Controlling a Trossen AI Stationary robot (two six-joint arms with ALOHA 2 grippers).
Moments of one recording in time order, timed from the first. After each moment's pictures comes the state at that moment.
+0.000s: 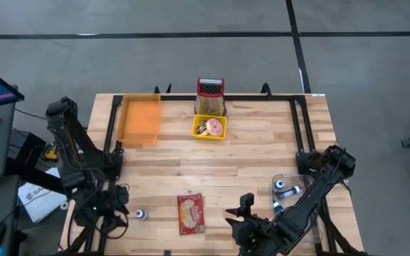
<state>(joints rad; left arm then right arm) -1.16 1.06 0.80 -0.64 -0.35 -1.42 0.83 1.92 1.67 -0.89 0.88 0.39</state>
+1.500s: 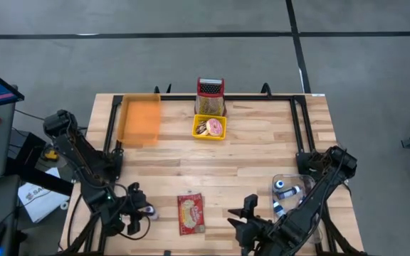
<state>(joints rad) -1.03 1.32 0.74 -0.50 -0.61 -1.14 0.86 1.92 1.67 -0.91 0.94 0.42</state>
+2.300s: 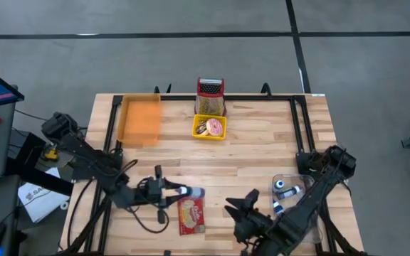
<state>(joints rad) -0.74 1.35 0.74 0.51 -0.92 -0.20 0.85 1.92 1.66 -0.93 1.19 0.23</state>
